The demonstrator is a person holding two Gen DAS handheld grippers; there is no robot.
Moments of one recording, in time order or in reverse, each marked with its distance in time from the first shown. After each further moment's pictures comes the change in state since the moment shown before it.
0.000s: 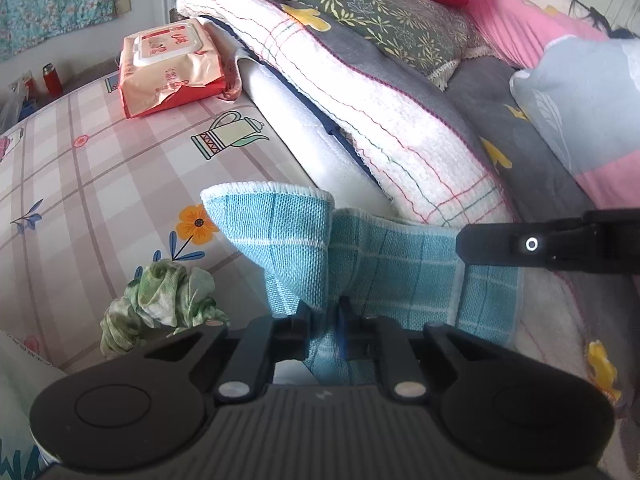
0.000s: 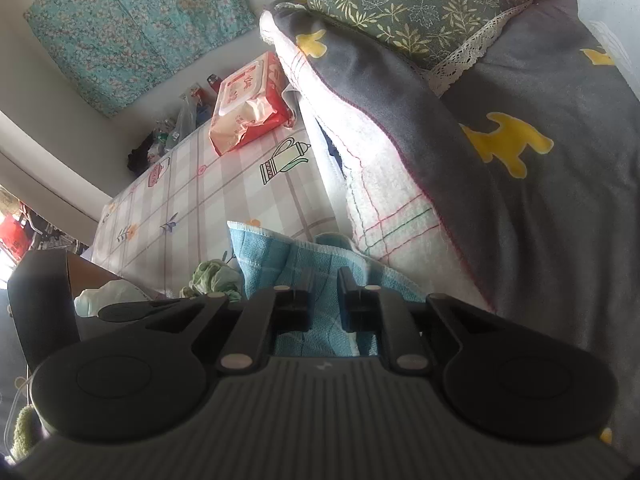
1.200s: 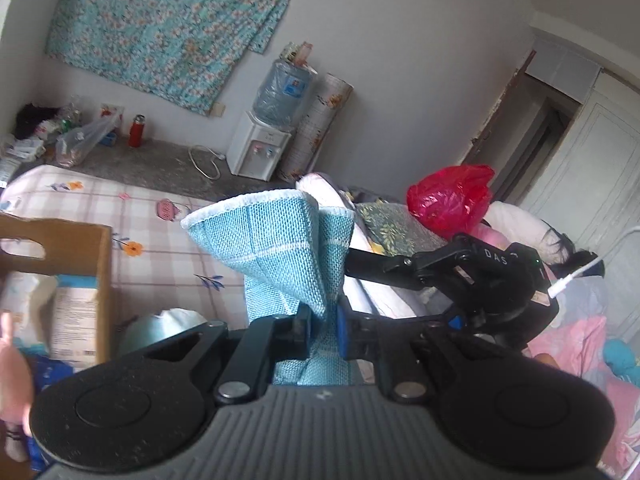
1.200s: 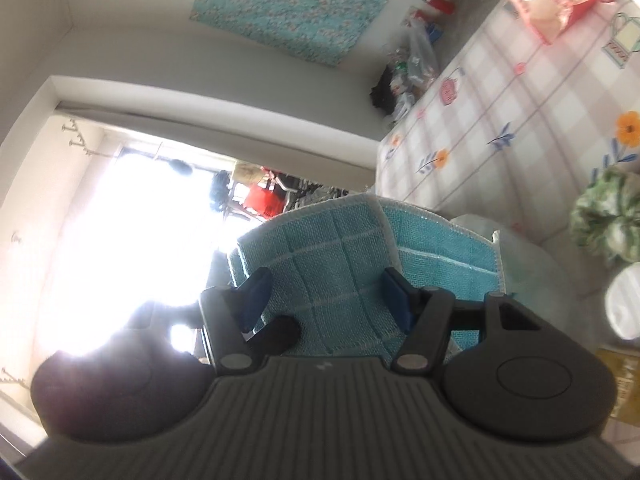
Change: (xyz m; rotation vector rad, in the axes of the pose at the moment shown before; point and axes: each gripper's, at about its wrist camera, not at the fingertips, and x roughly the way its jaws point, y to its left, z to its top) left arm -0.298 0.150 -0.108 -0.338 -0.512 -0.054; right arm 0.029 0.181 -0.001 0.150 0.283 0.835
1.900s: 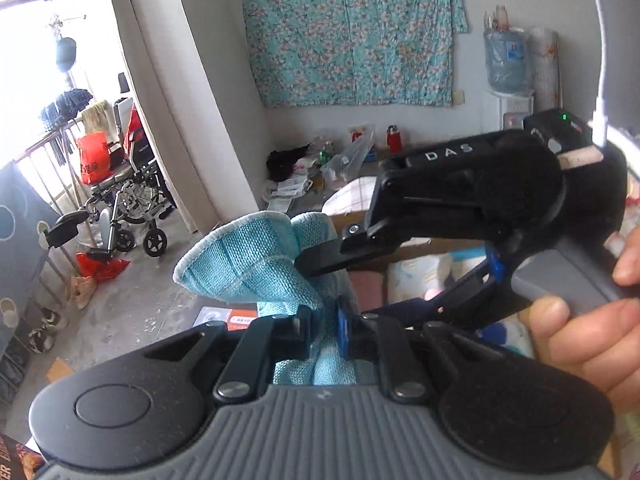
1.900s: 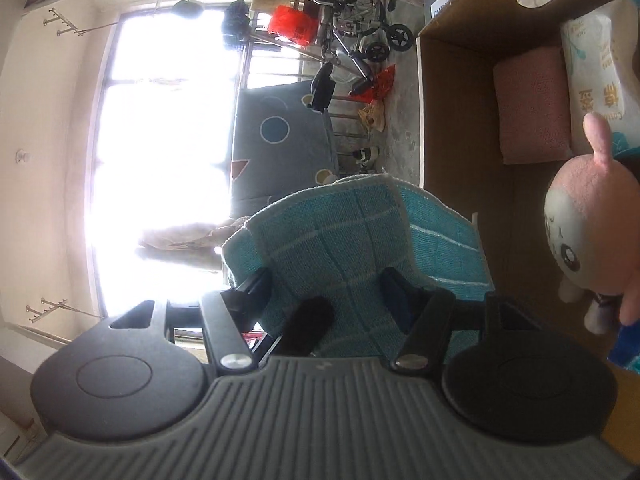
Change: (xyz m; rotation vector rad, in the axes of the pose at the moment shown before) left arm -0.087 0.132 0.001 0.233 0.065 0.847; right arm 0.362 0.077 -0.122 0.089 0.538 0.098
